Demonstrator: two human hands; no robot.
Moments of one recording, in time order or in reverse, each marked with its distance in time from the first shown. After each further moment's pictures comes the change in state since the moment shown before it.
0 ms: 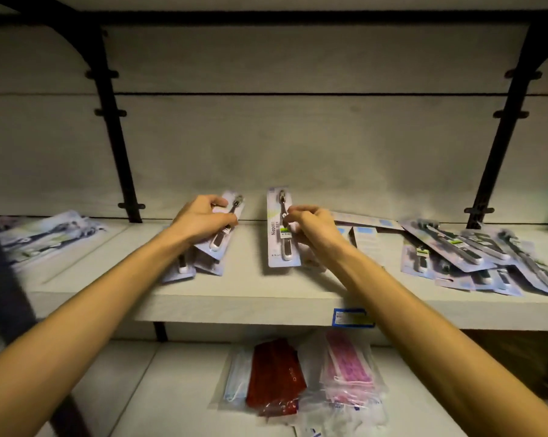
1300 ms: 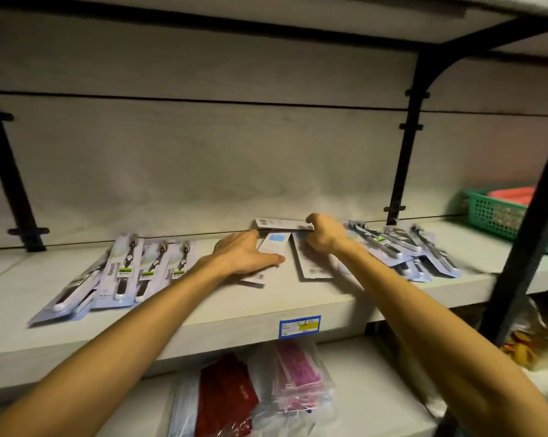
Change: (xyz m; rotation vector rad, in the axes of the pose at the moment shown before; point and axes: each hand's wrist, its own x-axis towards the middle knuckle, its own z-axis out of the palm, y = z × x) left_hand 0.002 0.069 0.147 0.517 -0.309 0.362; right_hand 0.065 0.020 -0.151 -1.254 0.201 -0.049
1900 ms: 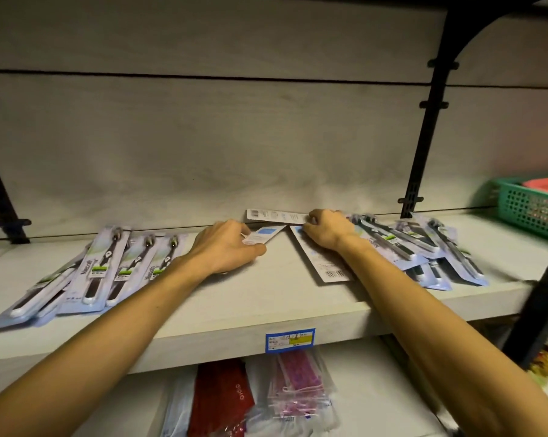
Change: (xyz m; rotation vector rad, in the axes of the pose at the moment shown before) left_hand 0.016 -0.012 0.006 -0.099 0.108 -0.049; right_hand 0.034 0.024 0.016 -0.061 0.022 -0.048
